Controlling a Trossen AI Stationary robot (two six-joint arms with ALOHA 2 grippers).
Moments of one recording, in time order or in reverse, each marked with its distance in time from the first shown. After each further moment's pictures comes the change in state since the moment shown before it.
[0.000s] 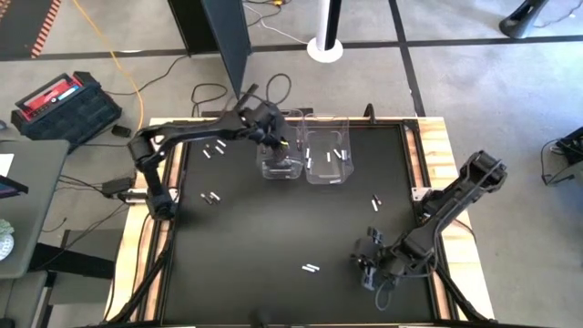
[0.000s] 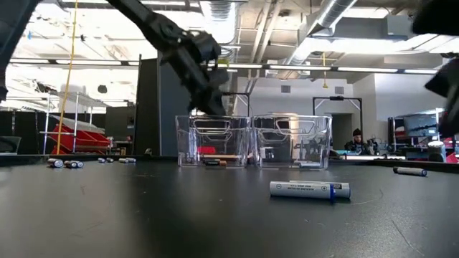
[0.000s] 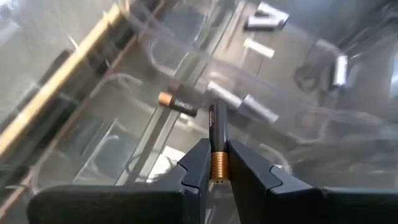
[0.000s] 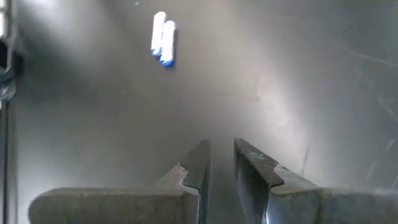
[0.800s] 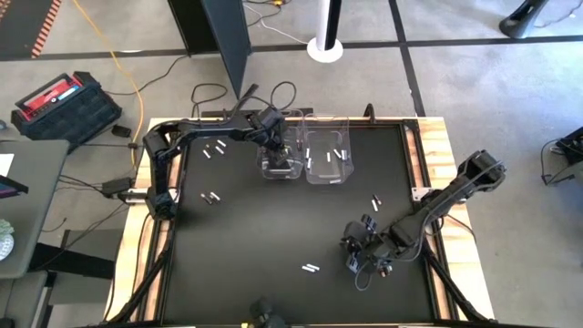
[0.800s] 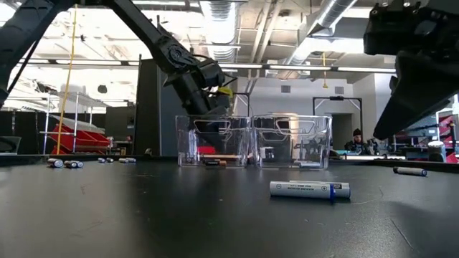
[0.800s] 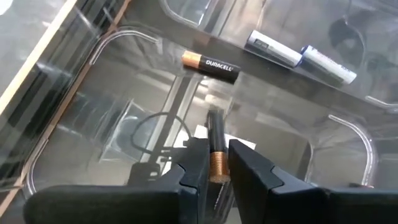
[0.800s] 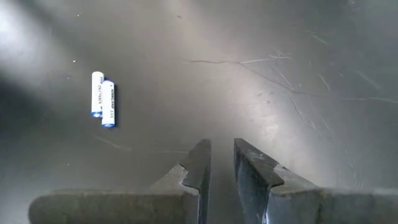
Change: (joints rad) left arm 0.040 0.142 0.000 0.024 -0.035 0.125; right arm -0.165 0.000 0.000 0.000 0.000 -0.003
